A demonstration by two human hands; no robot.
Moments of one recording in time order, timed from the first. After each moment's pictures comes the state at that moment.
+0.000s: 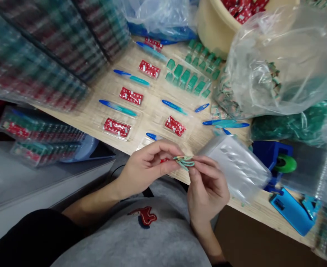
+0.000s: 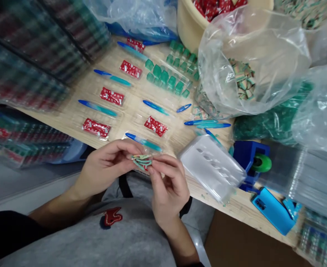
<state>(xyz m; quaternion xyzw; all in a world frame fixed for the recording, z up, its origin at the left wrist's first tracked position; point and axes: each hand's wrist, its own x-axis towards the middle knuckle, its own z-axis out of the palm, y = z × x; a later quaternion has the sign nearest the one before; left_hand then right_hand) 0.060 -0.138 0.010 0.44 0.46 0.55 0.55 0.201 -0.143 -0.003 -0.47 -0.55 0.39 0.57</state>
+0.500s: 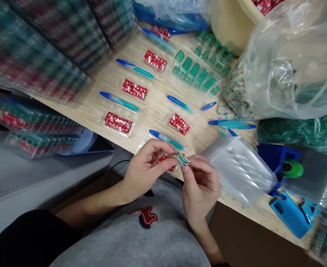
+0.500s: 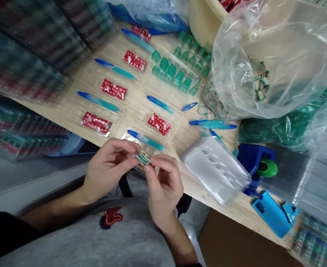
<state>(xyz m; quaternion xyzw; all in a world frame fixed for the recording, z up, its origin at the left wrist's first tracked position) 0.062 -0.149 -0.006 0.40 0.55 0.57 0.46 0.186 -0.148 -0.014 -0.48 -0.49 0.47 0.55</state>
